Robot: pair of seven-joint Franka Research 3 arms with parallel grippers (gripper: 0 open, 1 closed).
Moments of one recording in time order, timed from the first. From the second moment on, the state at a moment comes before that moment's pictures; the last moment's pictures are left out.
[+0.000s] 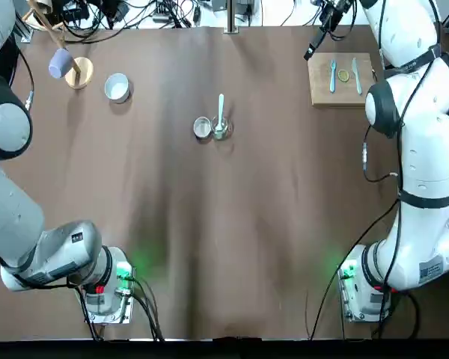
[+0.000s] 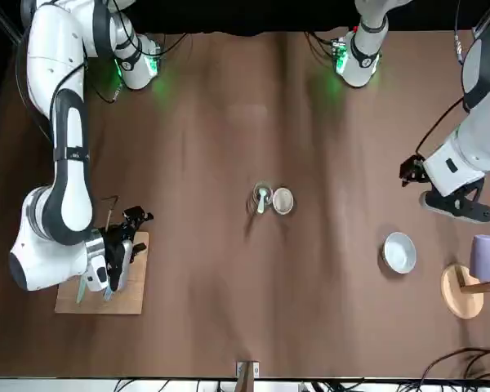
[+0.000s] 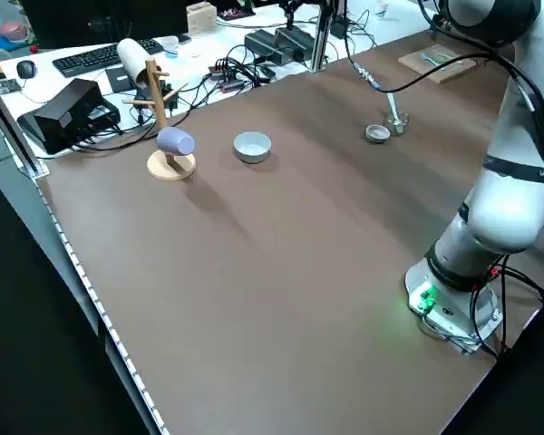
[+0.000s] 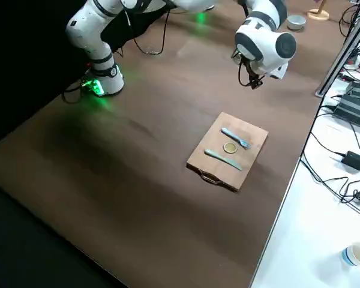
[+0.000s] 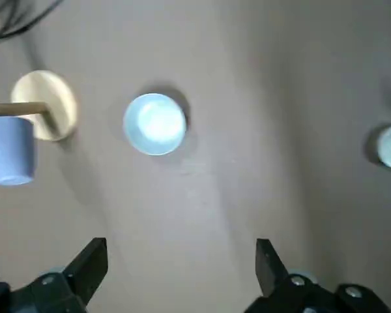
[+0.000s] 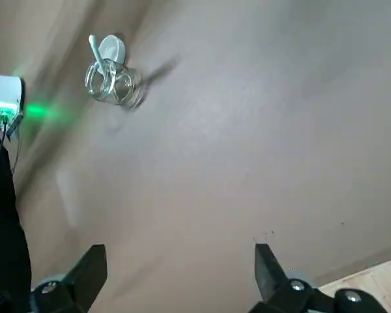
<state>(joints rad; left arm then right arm) 0.29 0.25 -0.51 -1.43 0.27 1.57 0.07 0.32 0.83 -0.40 -1.07 0.81 1.40 -0.98</state>
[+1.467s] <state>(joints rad) 0.01 0.13 -0.09 -1.47 0.02 1.61 -0.10 0.09 0.25 -0.07 -1.35 0.05 1.41 -0.03</state>
